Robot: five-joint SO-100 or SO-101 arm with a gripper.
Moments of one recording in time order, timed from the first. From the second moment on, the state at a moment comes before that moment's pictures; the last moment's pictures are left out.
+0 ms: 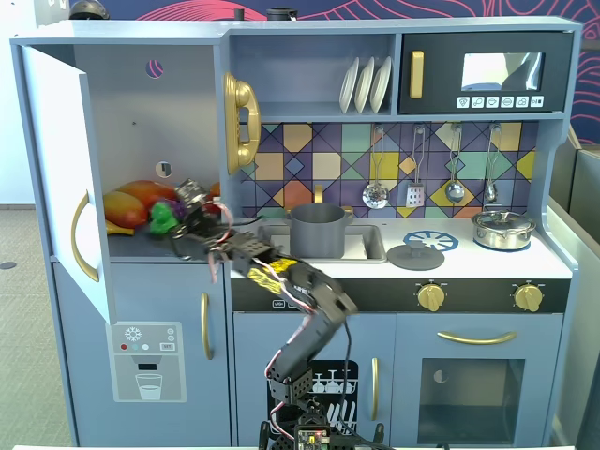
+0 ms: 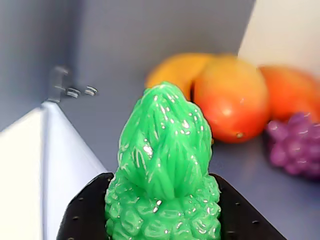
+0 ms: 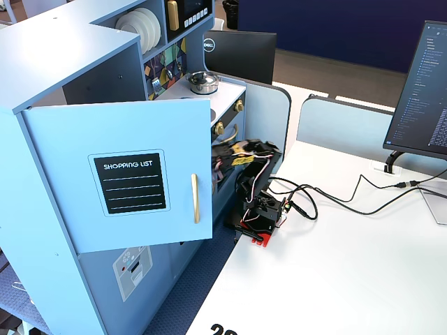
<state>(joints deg) -51.8 128.9 111.4 10.7 -107.5</state>
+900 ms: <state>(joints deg) -16.3 159.8 108.7 28.2 -87.2</state>
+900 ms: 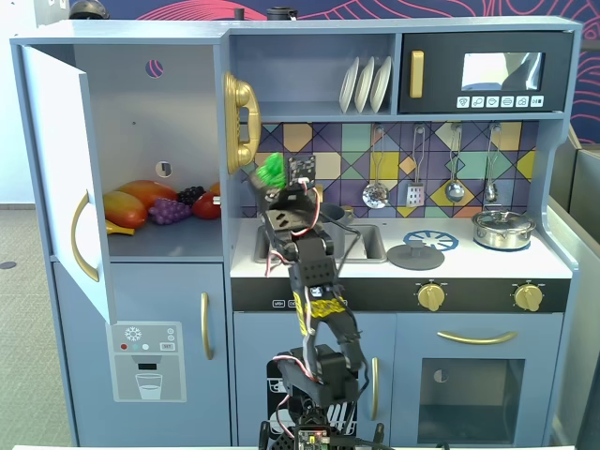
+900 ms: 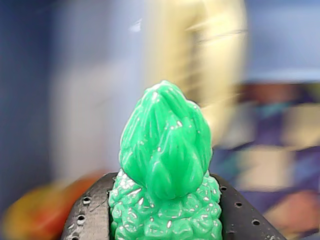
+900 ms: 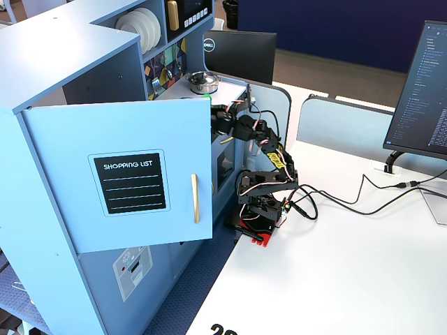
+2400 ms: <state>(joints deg) 3.8 127.2 102.4 20.9 -90.1</state>
